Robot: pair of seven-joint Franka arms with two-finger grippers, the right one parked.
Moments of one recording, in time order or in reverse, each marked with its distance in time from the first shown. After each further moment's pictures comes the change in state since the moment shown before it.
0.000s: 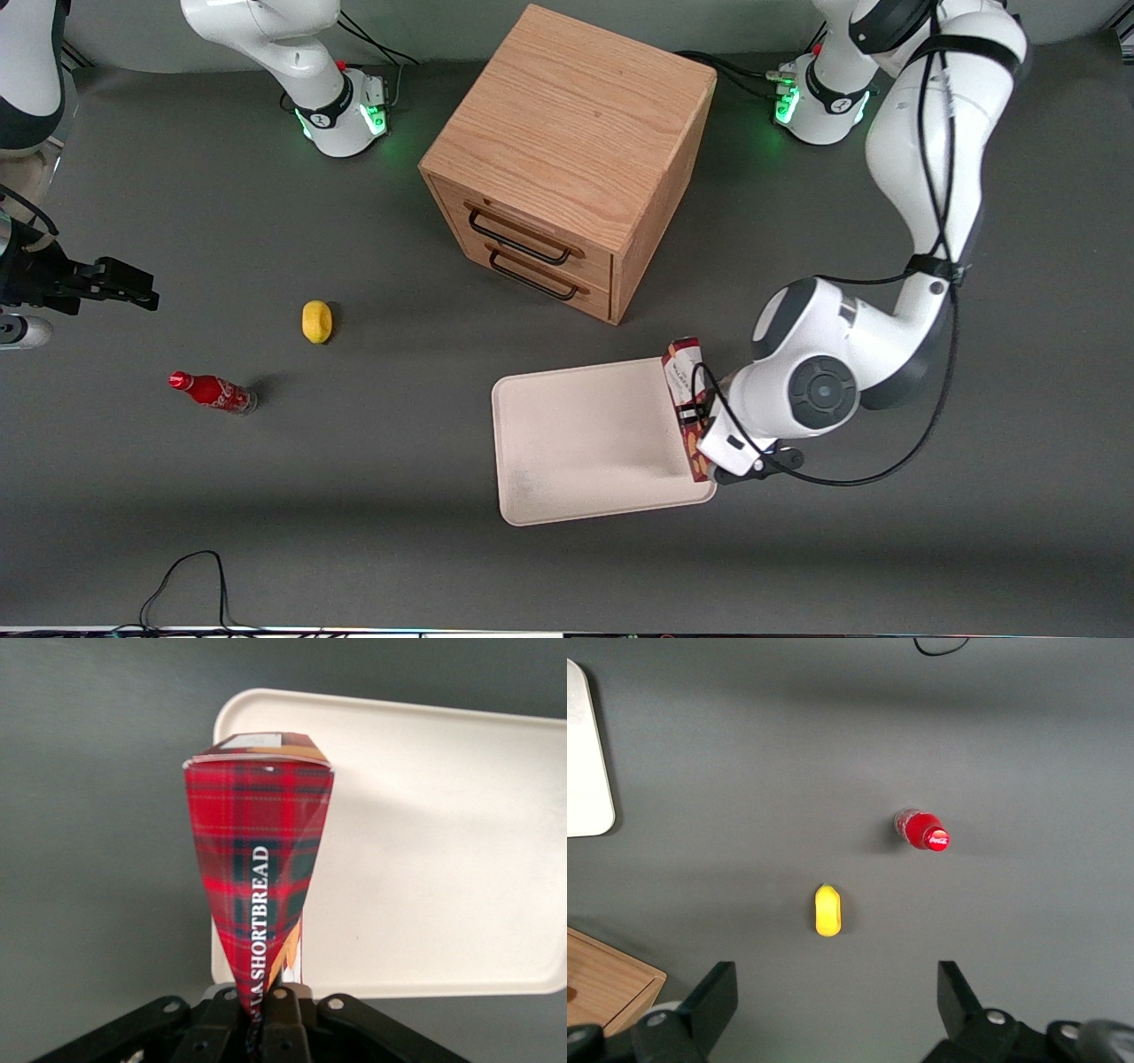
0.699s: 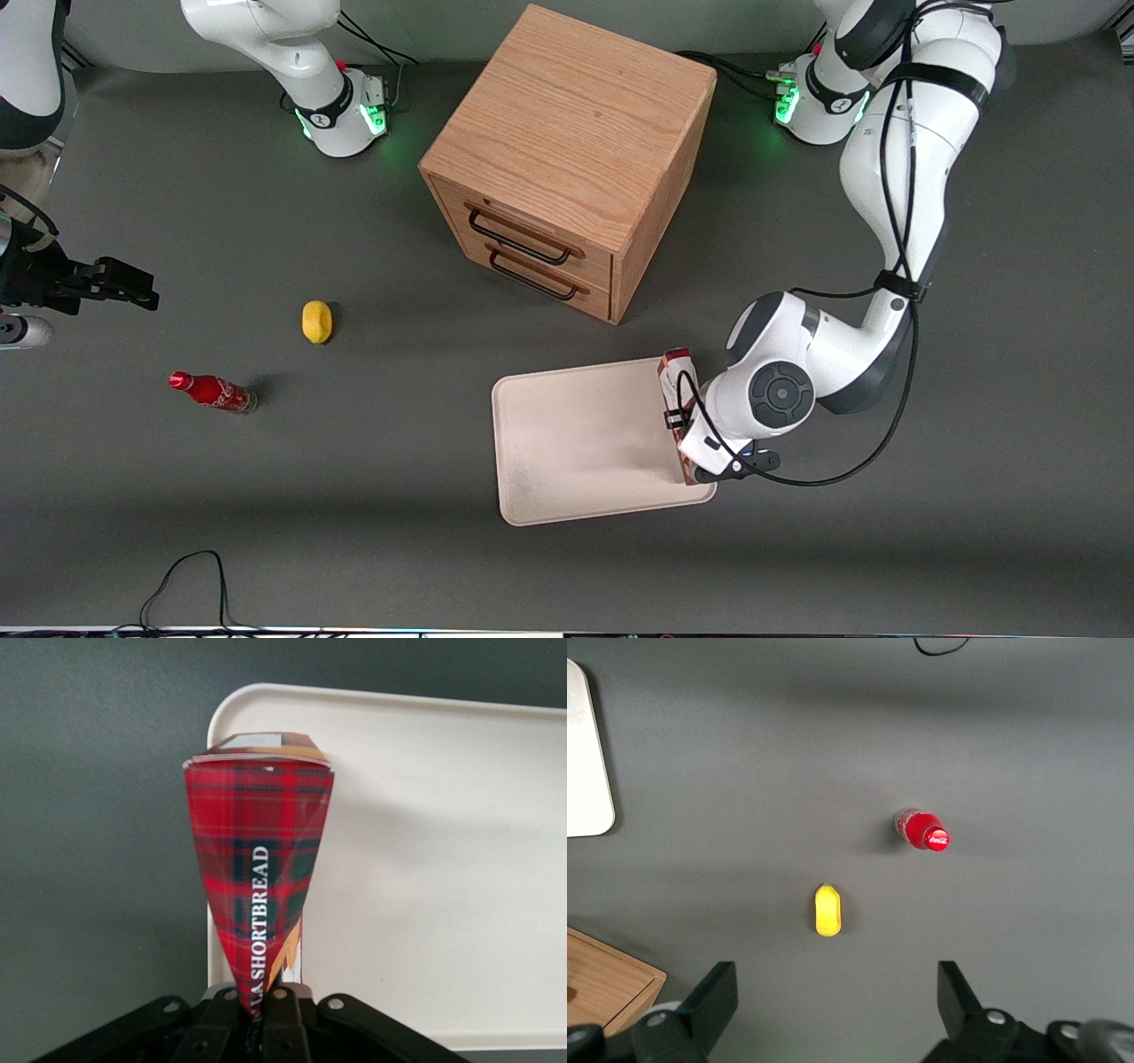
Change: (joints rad) arm -0.032 0.028 0.053 -0.046 0.019 0.090 -0.004
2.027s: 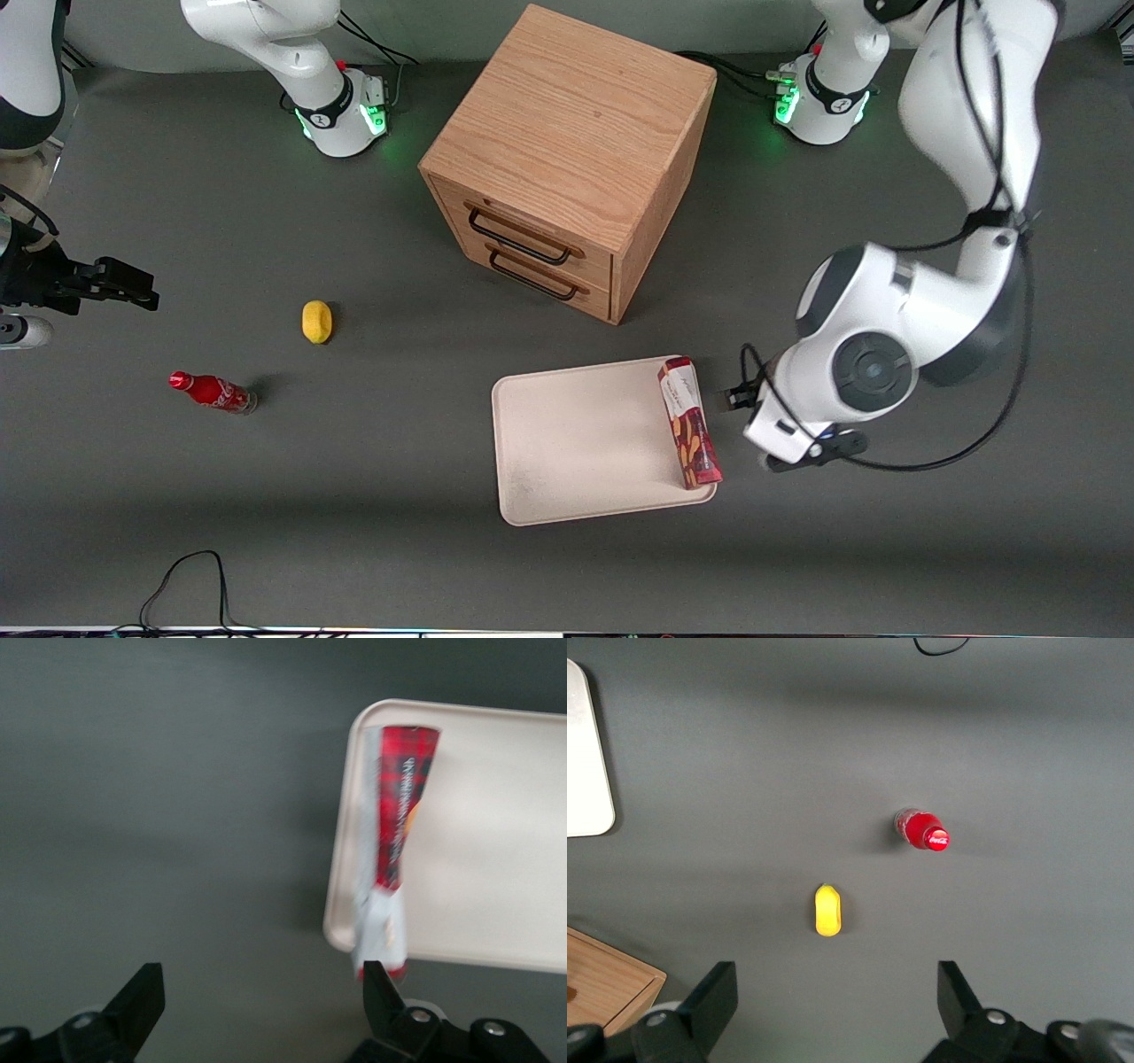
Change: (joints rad) arm 0.079 -0.262 0.004 0.021 0.004 -0.401 0.034
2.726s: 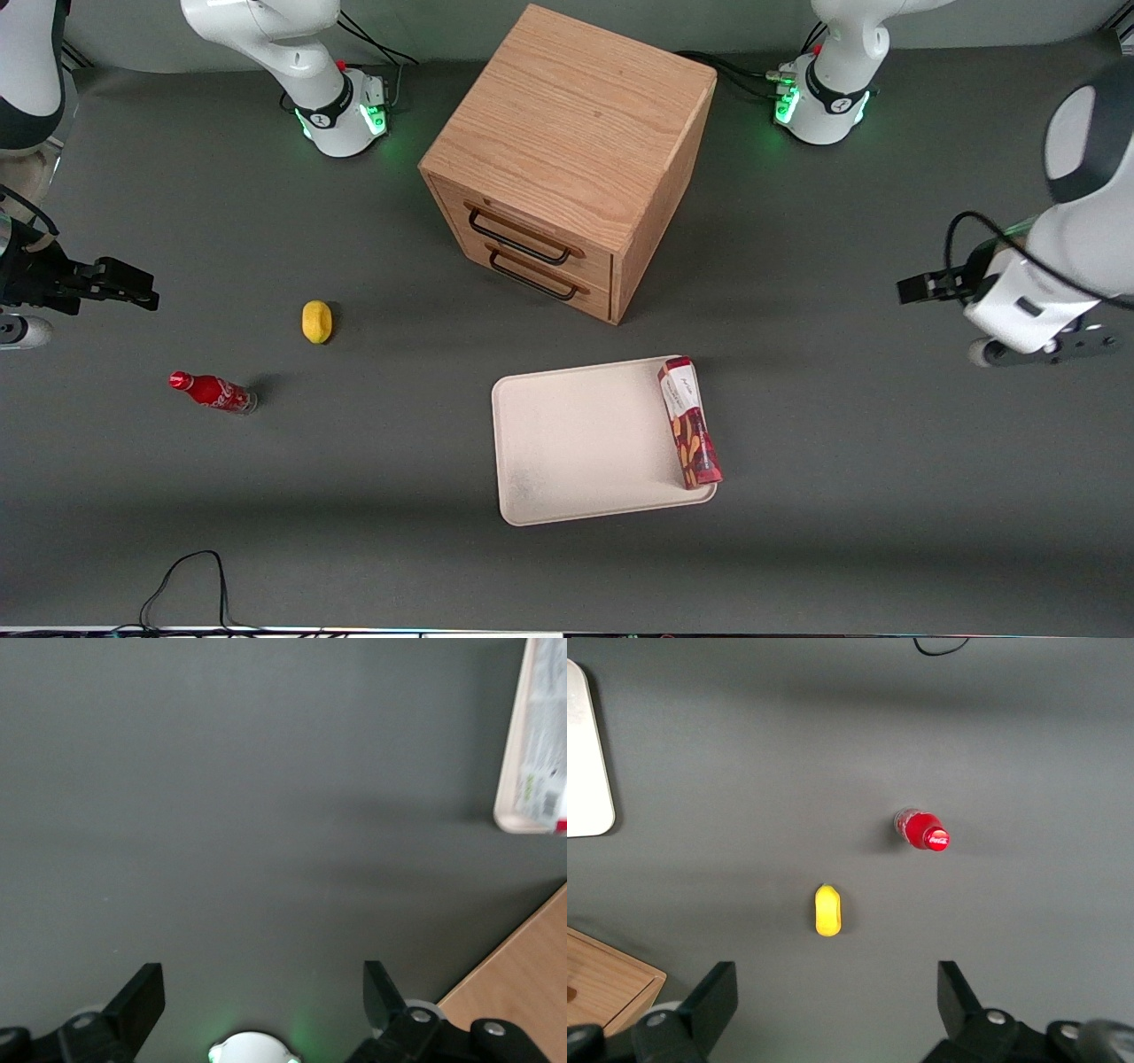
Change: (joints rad) arm 0.212 -0.449 0.157 -0.342 -0.109 -0.148 0.453
